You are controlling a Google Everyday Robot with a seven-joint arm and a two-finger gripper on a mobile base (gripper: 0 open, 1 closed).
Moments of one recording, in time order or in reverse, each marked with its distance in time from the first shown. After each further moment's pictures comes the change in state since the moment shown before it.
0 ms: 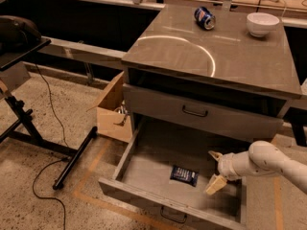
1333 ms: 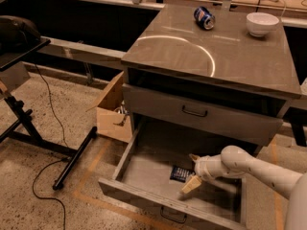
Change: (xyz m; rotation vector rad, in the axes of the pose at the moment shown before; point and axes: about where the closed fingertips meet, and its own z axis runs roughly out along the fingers) arm -0.023 0.002 0.103 -0.021 -0.049 0.085
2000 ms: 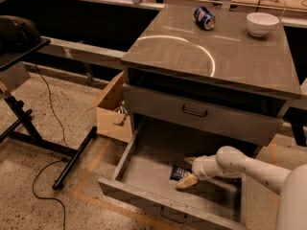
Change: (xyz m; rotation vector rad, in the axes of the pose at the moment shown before) arm 0.002 -0.009 0.020 0.024 0.018 0.015
